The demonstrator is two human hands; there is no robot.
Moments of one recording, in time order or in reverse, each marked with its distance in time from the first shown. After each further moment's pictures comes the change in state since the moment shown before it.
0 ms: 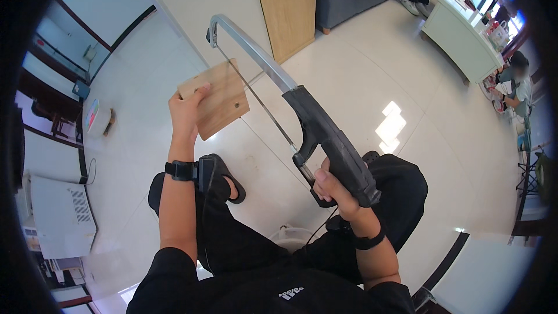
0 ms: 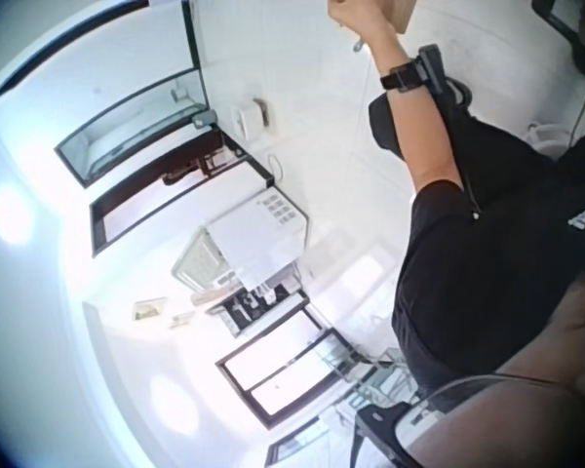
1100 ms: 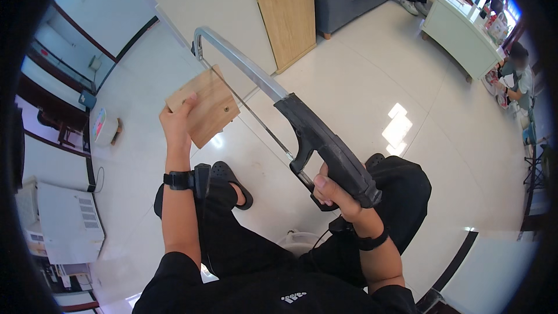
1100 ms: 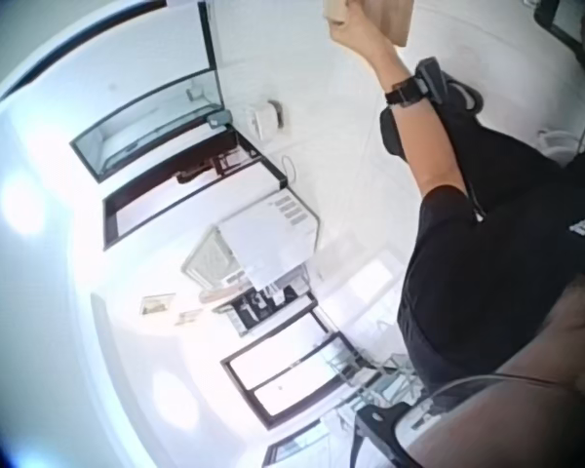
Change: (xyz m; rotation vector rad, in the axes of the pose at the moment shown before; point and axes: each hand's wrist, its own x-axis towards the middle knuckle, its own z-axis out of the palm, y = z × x) left_hand 0.004 0.008 -0.025 -0.063 0.105 0.108; right_hand -0.002 0.000 0.002 -0.017 -0.040 -0.031
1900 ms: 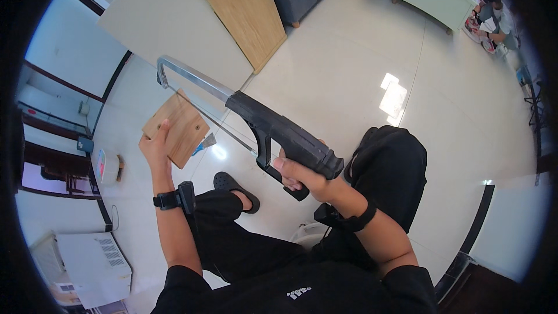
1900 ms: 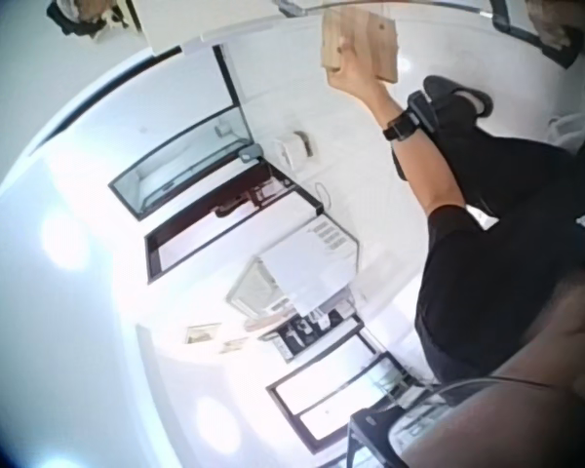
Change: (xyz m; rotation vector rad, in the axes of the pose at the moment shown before) left_hand 0.008 0.002 -0.012 0.242 -0.060 0.109; right_hand 0.012 0.007 -0.003 0.241 -0.003 0.147
